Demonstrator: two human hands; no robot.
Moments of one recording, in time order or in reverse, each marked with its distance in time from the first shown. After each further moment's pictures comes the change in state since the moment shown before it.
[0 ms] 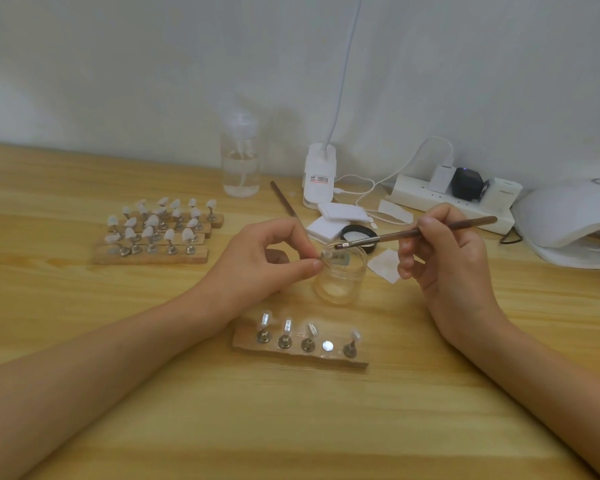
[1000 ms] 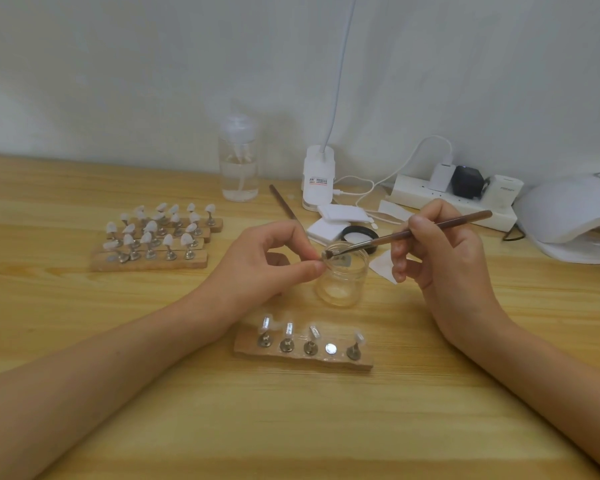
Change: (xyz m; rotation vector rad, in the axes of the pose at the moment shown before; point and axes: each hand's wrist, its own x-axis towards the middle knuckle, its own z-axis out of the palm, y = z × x) left_hand 0.000 0.004 0.002 -0.026 -0.017 -0.039; right_hand 0.000 0.002 0.002 -0.027 -0.064 -0.047
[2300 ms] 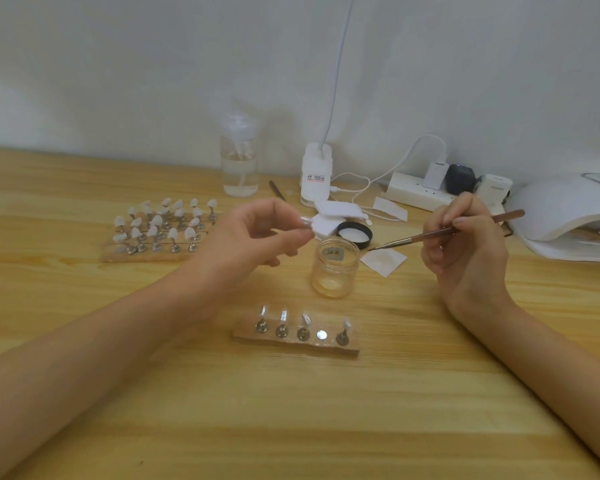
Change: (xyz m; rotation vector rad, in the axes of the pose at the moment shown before) left_hand -0.007 0.026 -0.011 -0.074 0.047 -0.031; right_hand 0.011 -0.007 -0.030 0.137 0.090 -0.067
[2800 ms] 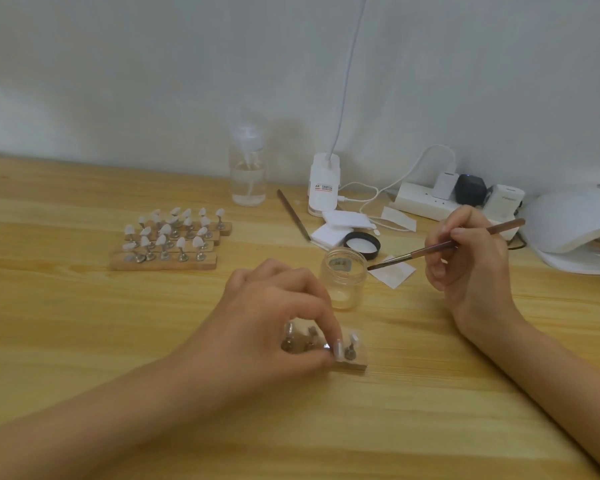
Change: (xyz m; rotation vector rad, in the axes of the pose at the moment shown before) left_hand -0.048 -0.001 0.018 0.699 -0.187 0.261; right_hand -0.001 0.003 0.002 -0.056 -0.017 0.043
